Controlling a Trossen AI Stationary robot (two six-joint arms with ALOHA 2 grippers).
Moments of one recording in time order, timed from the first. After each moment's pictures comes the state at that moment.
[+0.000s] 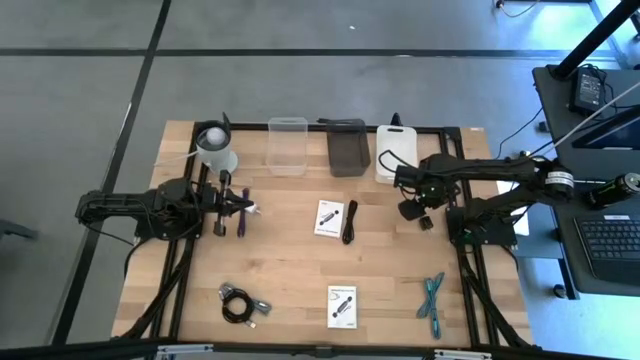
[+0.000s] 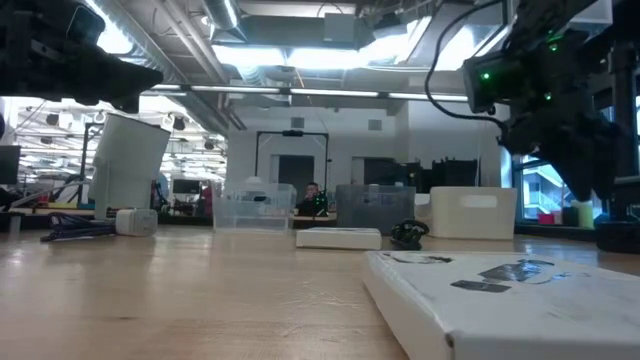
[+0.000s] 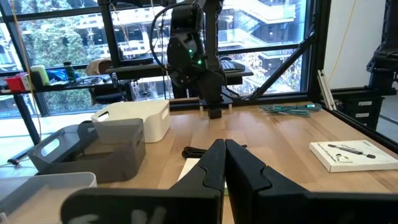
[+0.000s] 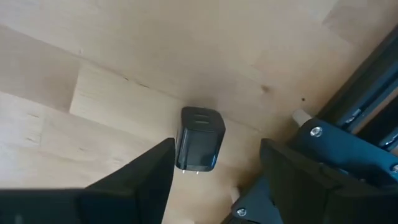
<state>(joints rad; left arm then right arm) 0.03 0.00 0.01 0.03 -0.01 0.07 -0.30 1.30 0.76 -1.21 -0.06 0.79</state>
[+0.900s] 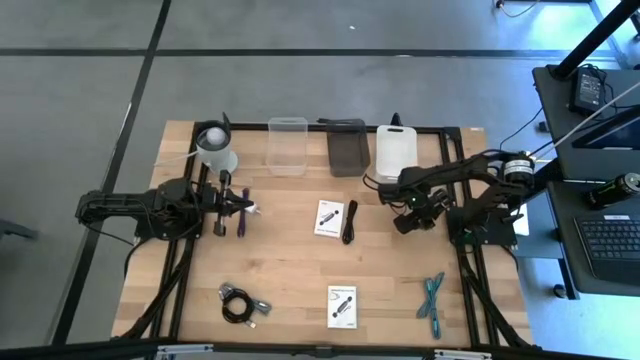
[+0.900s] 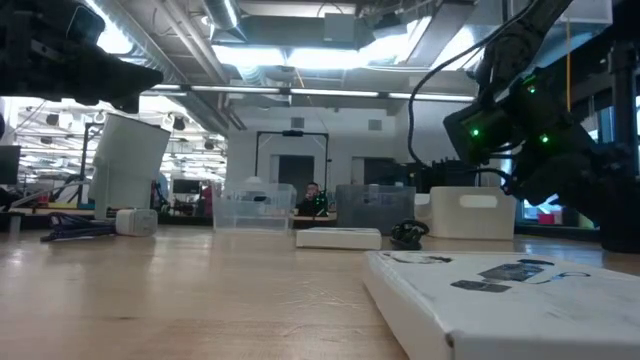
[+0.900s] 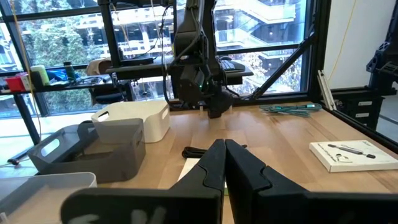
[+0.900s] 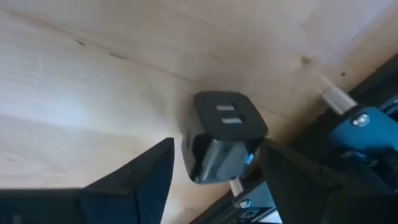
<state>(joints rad) 0.03 0.00 0.01 0.03 -0.01 0.07 -0.21 1.64 0.76 -1.17 -0.14 0.81</state>
